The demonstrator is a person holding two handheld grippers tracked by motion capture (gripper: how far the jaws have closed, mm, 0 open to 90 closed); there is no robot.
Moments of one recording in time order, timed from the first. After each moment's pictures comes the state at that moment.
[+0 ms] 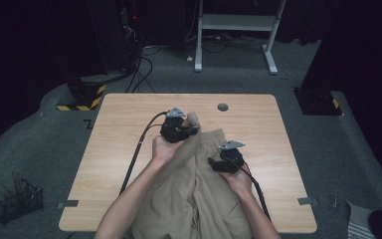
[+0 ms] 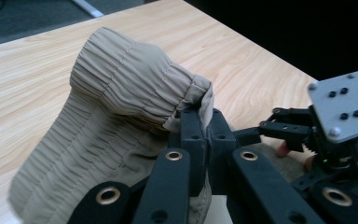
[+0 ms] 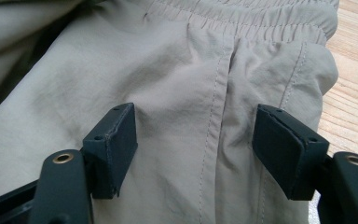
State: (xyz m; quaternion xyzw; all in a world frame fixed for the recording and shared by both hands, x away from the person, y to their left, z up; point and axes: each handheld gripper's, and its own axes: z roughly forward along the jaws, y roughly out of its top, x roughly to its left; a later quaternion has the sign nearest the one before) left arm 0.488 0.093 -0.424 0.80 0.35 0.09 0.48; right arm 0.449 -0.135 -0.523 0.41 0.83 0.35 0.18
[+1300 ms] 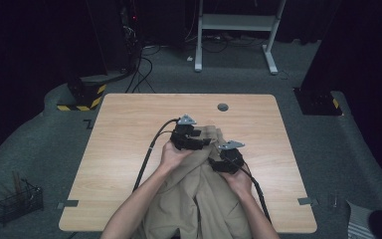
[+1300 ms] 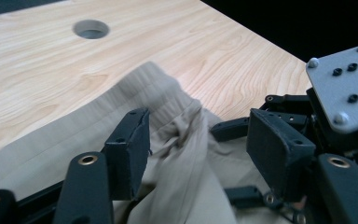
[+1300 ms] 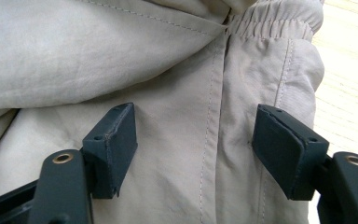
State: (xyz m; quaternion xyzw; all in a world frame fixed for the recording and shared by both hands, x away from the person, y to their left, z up) left arm 0.479 0.079 -0.445 0.80 0.36 0.08 0.47; right arm 0.449 -0.135 -0.523 0.41 0.82 0.35 0.18
